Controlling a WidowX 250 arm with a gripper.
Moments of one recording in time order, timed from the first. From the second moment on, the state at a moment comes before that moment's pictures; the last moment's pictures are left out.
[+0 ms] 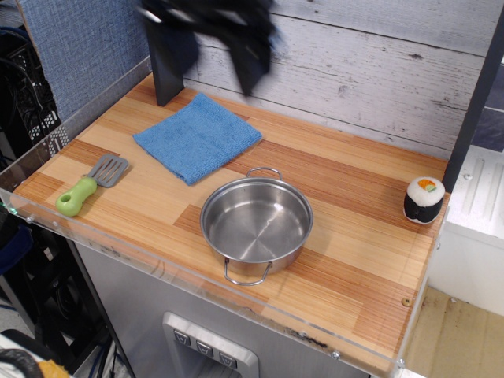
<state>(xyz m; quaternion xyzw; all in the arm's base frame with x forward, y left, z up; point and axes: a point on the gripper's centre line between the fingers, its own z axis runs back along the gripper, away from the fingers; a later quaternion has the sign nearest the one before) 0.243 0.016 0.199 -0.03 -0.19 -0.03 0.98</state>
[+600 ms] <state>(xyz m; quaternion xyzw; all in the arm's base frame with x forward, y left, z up) 0.281 0.040 0.150 -0.07 -0.02 -0.05 1.00</state>
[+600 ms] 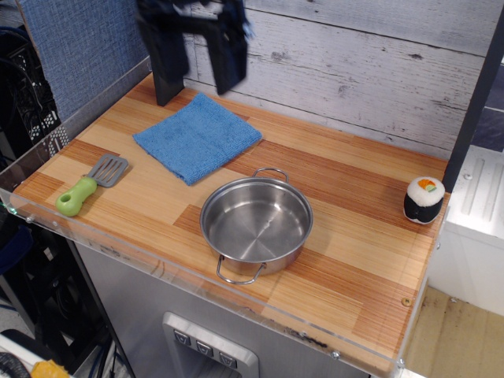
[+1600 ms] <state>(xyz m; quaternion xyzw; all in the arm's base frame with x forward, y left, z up) 0.291 0.030 0.129 0.01 -0.05 -0.02 1.00</state>
